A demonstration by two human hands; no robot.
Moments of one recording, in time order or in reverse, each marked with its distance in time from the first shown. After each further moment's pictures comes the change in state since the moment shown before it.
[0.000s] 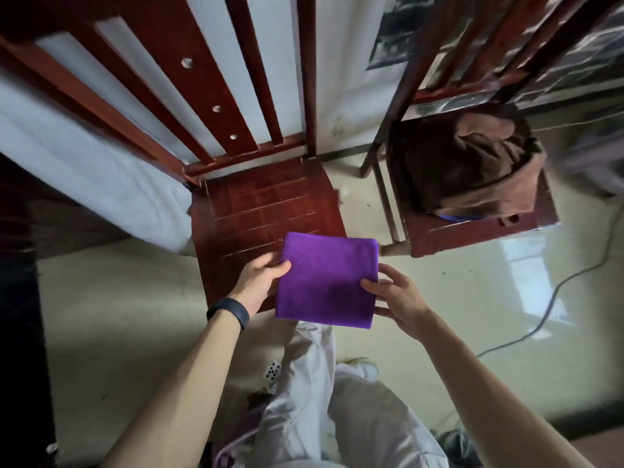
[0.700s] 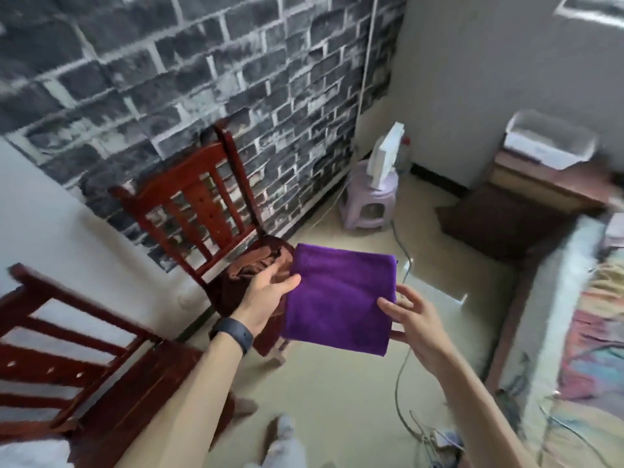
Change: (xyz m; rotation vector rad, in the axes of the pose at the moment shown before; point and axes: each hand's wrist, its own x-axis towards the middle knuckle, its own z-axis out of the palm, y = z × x) left_hand -0.262 0.161 0.427 0.404 -0.534 0.421; right_hand -0.386 -0.029 -0.285 0.514 0.531 -0.566
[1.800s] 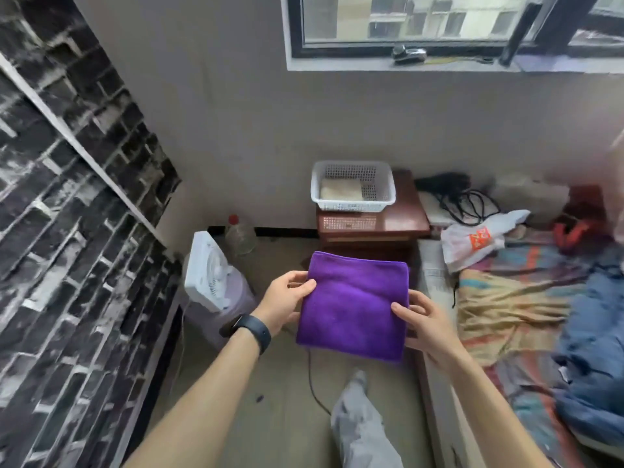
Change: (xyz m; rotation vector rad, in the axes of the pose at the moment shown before) left_hand 0.419 0.154 0.563 0.390 -0.579 -0.109; right_hand 0.290 -0.211 -0.431 0.332 0.585 -0.053
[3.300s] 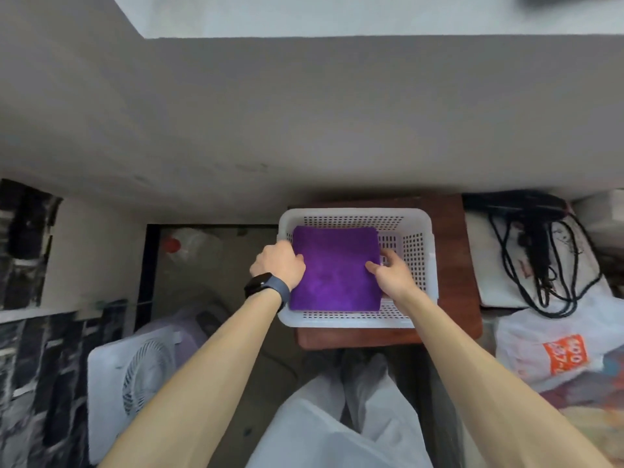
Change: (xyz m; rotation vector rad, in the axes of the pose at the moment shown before) left_hand 0.597 0.164 0.038 1.267 0.142 -0.248; right_hand 0.644 -0.120 0.039 -0.315 0.051 0.446
